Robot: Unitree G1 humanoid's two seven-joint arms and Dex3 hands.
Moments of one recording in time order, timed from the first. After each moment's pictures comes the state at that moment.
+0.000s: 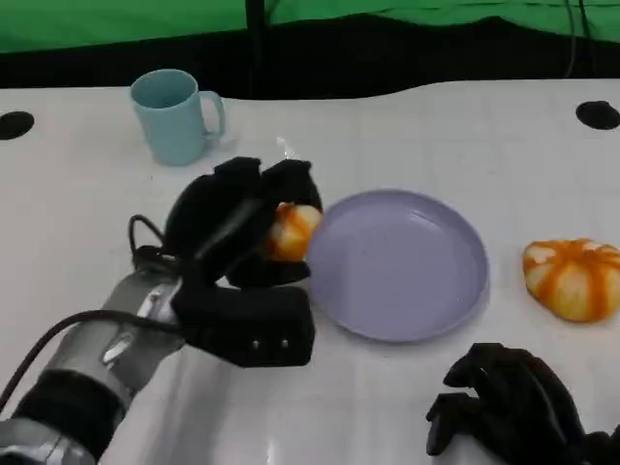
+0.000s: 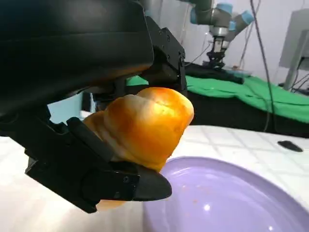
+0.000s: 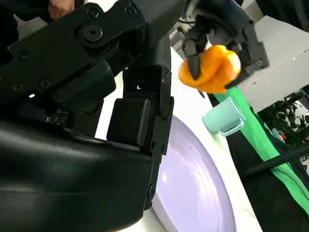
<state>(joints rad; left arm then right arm) -0.63 0.23 -0.43 0.71 0.70 -0.41 0.30 -0.02 0.07 -0.12 0.35 0.45 0.10 0.59</state>
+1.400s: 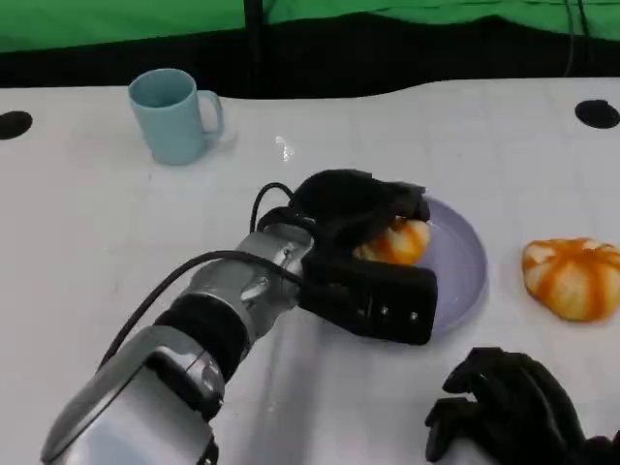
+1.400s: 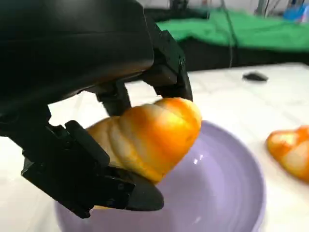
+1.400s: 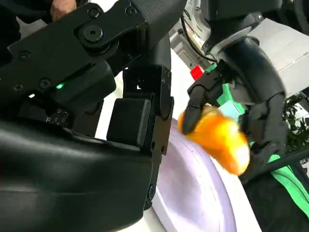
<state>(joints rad) -0.95 -0.05 -0.59 1.14 0.76 -0.29 0.12 0.00 0.07 -0.11 0.32 0.45 0.11 0.59</state>
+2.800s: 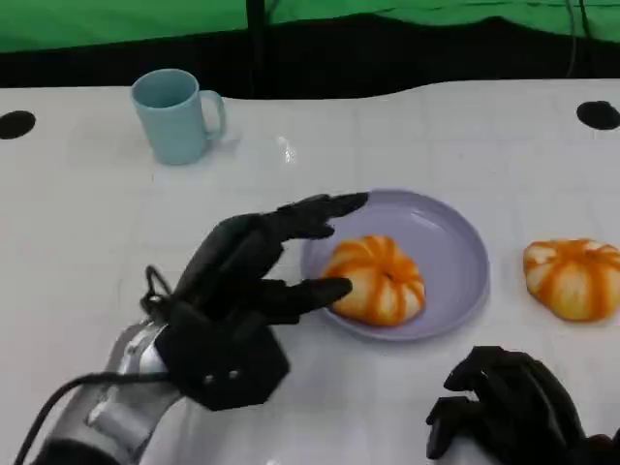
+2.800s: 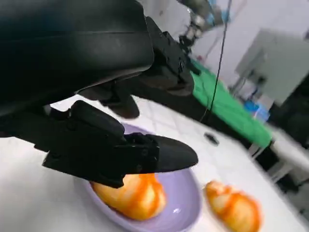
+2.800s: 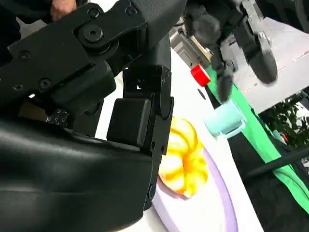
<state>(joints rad) -0.39 0.18 -0.30 0.53 0.28 -0.61 0.02 -0.01 0.07 -0.12 0.33 0.45 0.12 0.59</state>
